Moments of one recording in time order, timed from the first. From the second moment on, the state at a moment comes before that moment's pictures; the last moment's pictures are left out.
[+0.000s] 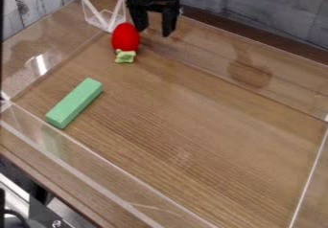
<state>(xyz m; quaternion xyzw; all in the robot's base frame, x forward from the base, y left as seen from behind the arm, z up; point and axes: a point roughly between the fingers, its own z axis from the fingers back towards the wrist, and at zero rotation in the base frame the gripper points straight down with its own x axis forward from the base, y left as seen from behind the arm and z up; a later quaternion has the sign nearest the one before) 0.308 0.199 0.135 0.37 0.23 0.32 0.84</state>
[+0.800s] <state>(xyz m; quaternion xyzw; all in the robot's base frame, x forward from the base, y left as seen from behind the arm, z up) 0.307 0.186 0.135 0.33 0.27 0.37 0.83</state>
